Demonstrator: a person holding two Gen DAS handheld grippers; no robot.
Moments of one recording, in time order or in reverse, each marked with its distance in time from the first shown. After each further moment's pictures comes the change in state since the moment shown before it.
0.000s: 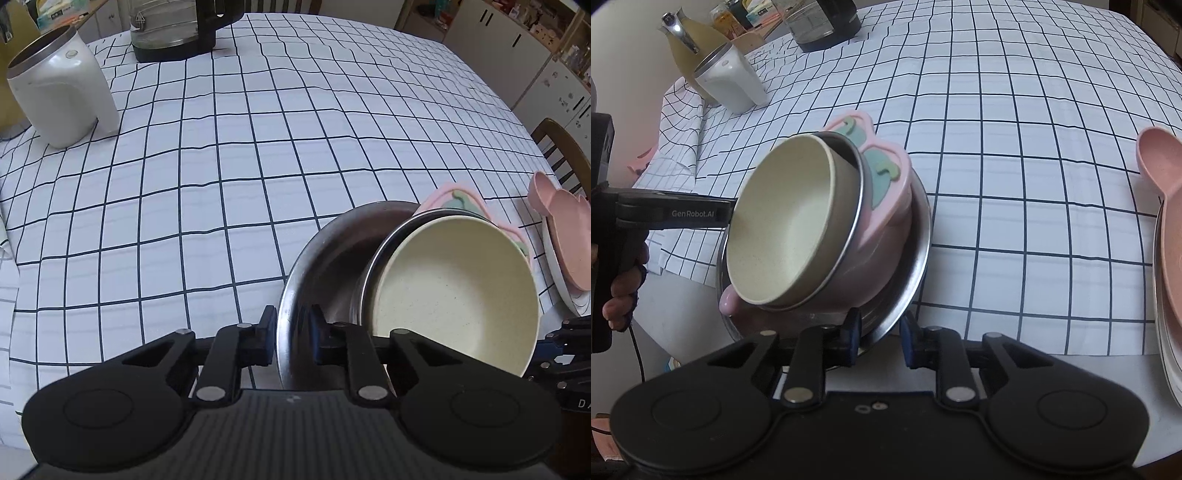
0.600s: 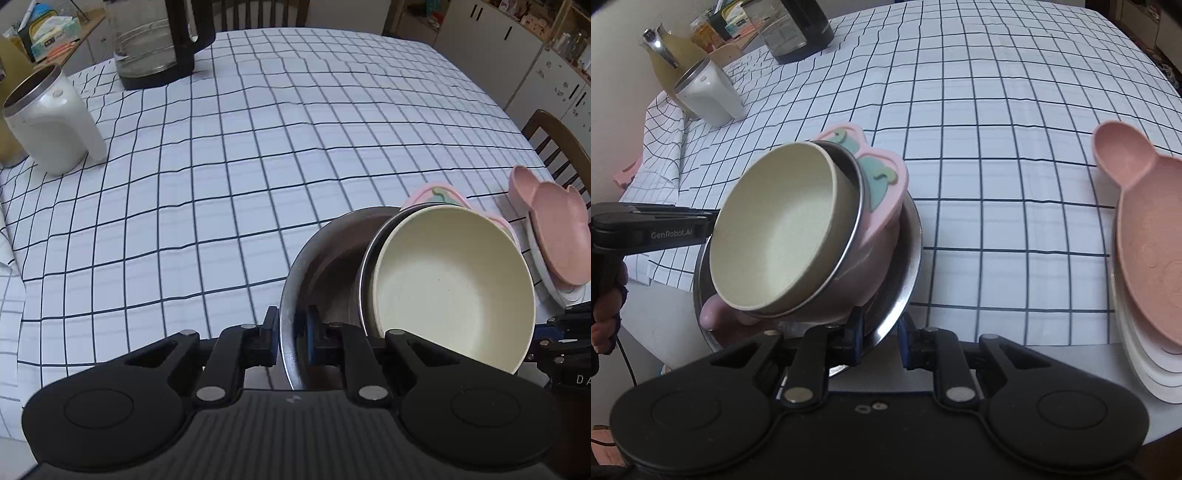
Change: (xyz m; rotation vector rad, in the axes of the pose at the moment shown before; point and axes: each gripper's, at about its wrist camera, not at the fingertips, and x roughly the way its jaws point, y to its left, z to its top) left arm -0.022 -0.037 -0.003 0.050 -0.037 0.023; right arm -0.023 -0.018 -0.005 0.041 -0.023 -0.048
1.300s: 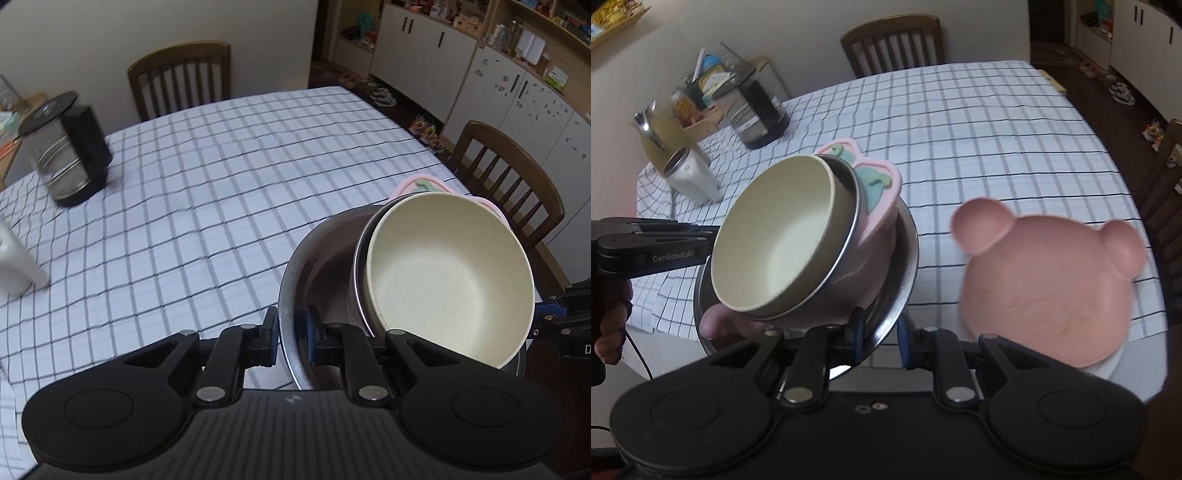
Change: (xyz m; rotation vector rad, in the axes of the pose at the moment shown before) left arm -0.050 -0.124 0.061 0.171 -0.127 -0.076; right arm -0.117 -0.071 0.007 0.074 -0.174 -0.070
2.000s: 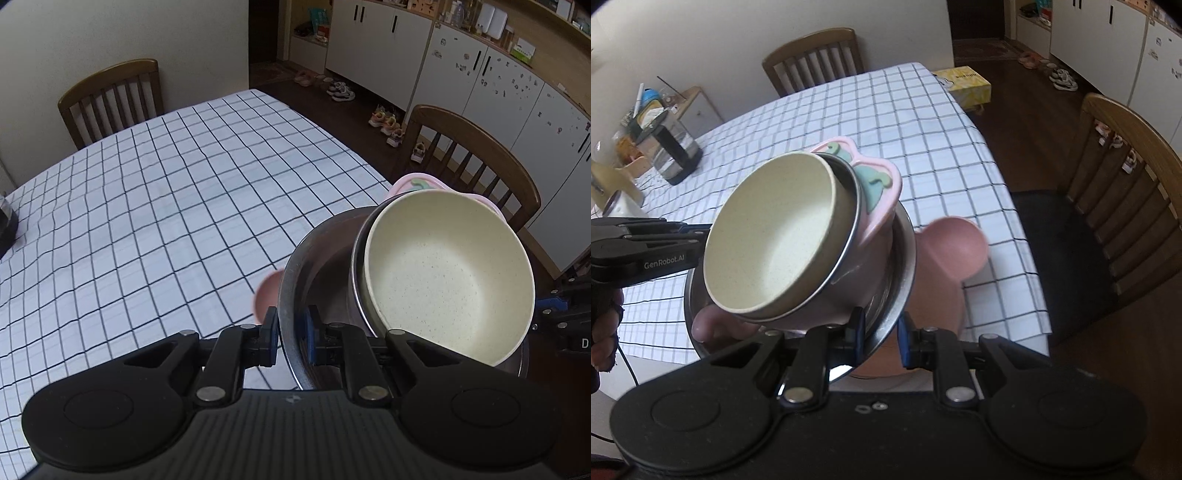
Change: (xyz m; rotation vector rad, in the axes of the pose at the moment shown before) left arm 0.078 -0.149 0.041 0.099 0.004 -0.046; right arm -0.036 -0.154 -0.003 0.095 -0.021 -0.111
